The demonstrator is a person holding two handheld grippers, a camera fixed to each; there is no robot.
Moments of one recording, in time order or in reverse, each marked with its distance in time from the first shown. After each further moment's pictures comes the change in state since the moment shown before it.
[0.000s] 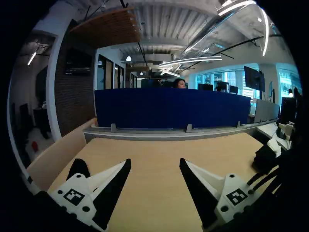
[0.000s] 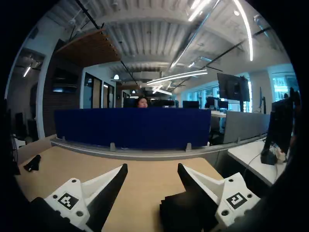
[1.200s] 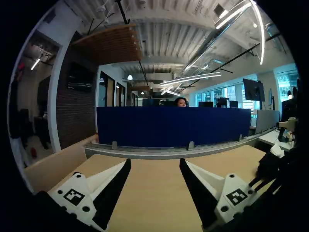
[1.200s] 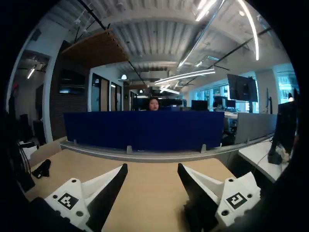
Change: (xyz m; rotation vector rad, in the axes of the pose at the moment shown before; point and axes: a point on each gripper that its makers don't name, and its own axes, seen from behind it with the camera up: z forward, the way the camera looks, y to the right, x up) left arm 0.016 -0.006 0.005 0.013 0.181 0.010; right arm 0.026 -0.084 -0.007 0.065 -0.012 0.010
